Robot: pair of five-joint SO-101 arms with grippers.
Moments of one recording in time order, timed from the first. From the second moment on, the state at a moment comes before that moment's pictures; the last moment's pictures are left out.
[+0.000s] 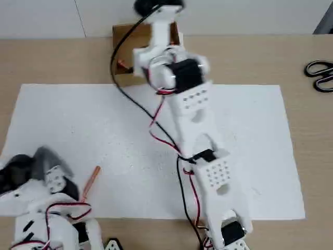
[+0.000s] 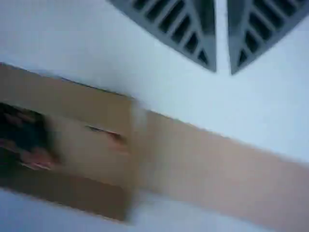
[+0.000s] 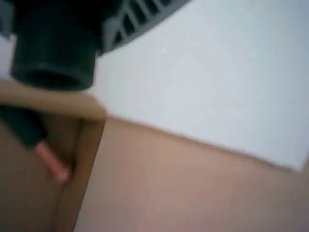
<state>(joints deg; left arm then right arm) -14.9 -103.5 56.4 74.3 17.7 -28.0 42.3 -93.6 96.1 -18.5</state>
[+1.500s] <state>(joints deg) -5.8 -41.0 22.6 99.4 11.9 0.2 -45.7 -32.5 96.7 -3.5</state>
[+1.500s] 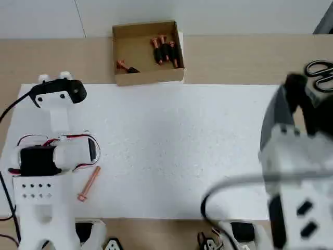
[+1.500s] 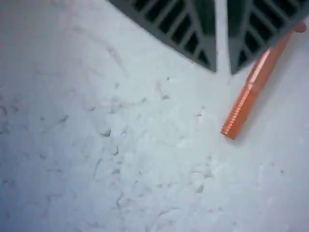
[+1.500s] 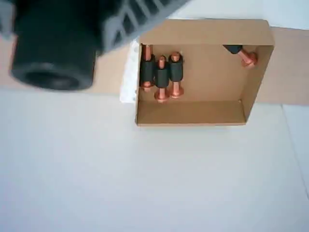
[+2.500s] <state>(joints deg) -9.1 -31.0 20.4 99.3 -4.8 -1.7 -84.9 78.5 44.9 -3.5</state>
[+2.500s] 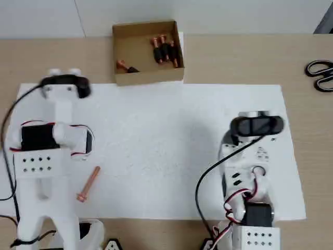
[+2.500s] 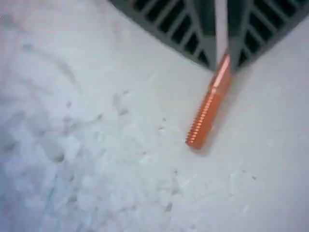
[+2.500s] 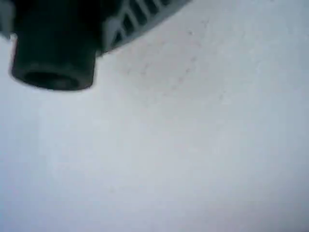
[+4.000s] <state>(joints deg) -9.3 -22.6 35.7 99.3 -26.5 -7.0 -85.3 82.5 42.9 -3.5</state>
